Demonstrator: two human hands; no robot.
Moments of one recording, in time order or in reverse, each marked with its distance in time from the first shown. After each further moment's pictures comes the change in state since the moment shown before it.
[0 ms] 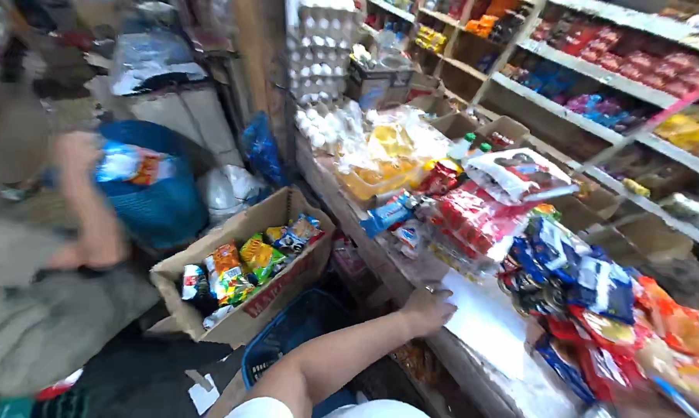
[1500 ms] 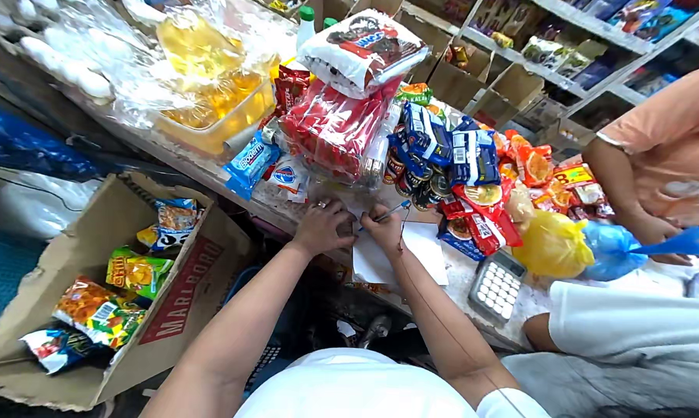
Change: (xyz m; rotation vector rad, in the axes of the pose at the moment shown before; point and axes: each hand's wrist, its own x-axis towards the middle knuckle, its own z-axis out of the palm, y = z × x) left_hand 0.043 -0.046 -0.008 0.256 0.151 0.232; right_hand 0.064 0.206 0.053 -0.804 -0.489 -0.205
